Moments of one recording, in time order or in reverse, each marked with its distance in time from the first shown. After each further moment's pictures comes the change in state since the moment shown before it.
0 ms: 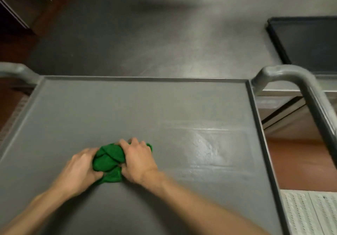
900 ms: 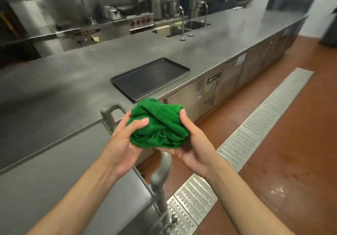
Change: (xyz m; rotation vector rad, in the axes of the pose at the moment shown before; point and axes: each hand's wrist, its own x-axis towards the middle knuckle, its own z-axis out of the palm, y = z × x) left_hand -0.238 0.441 -0.027 -1.415 -0.715 0.683; right_hand -0.459 0.043 -0.278 1.605 0.855 0.080
